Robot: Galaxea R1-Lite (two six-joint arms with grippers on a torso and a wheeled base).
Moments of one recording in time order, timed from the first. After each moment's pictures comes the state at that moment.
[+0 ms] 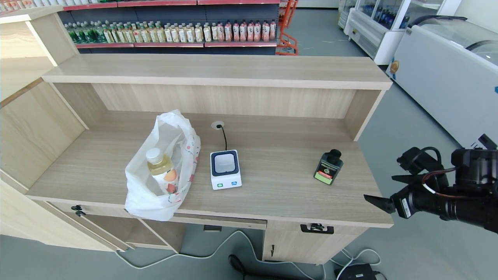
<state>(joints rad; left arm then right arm) 0.00 0.00 0.00 0.00 -0.05 0.02 -0.01 1.69 -0.54 -0.67 0.29 -0.48</state>
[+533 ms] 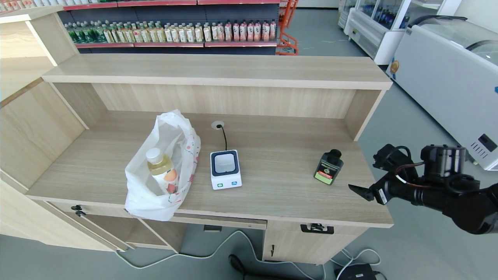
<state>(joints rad) 0.00 0.00 0.00 0.00 -0.05 0.02 0.01 1.93 -0.66 -0.86 0.31 -0.57</state>
